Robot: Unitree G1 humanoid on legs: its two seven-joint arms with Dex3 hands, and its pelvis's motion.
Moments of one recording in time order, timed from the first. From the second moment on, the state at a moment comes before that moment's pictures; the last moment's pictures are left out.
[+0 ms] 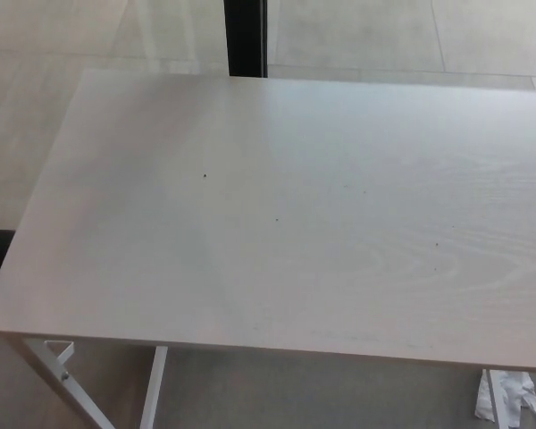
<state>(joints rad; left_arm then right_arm) 0.57 0.46 0.60 0.58 -0.27 0.25 -0.38 0.38 -0.69 -0.84 0.72 0.34 0.27 0.21</state>
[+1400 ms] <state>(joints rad) 0.56 0.47 0.56 0.53 -0.28 0.20 -0.36 0.41 -0.74 -0.68 0.93 0.28 -0.07 0.24</state>
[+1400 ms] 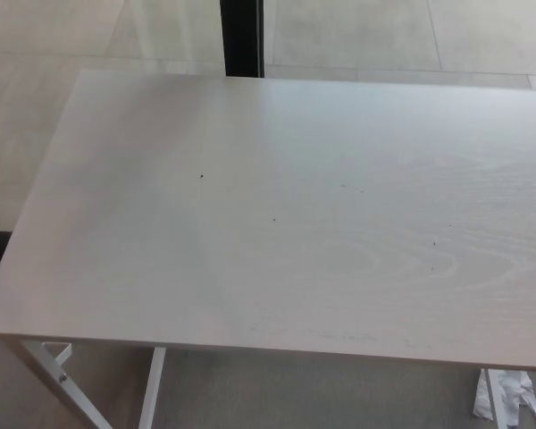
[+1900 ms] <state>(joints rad) 0.63 0.45 0.54 0.51 -0.29 0.20 -0.36 0.43 -0.76 -0.66 0.92 0.27 -0.08 0.25</state>
